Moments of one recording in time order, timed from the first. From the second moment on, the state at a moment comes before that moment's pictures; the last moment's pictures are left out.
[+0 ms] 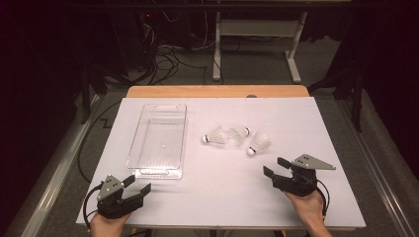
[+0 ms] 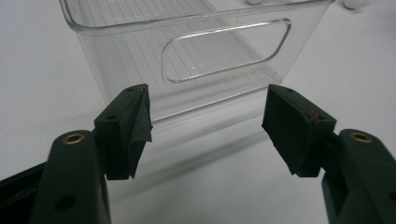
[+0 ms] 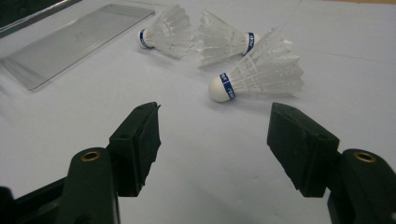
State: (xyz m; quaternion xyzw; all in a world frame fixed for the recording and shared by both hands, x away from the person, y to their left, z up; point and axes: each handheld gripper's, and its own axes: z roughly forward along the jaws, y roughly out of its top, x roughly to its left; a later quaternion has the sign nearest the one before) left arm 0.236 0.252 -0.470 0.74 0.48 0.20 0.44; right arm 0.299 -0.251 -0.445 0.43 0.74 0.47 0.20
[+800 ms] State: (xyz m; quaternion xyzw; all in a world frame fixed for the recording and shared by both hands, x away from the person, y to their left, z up) left arm 0.236 0.251 -0.471 0.74 0.47 0.20 0.43; right arm 0.320 -0.237 -0.441 0.44 0.76 0.45 0.19
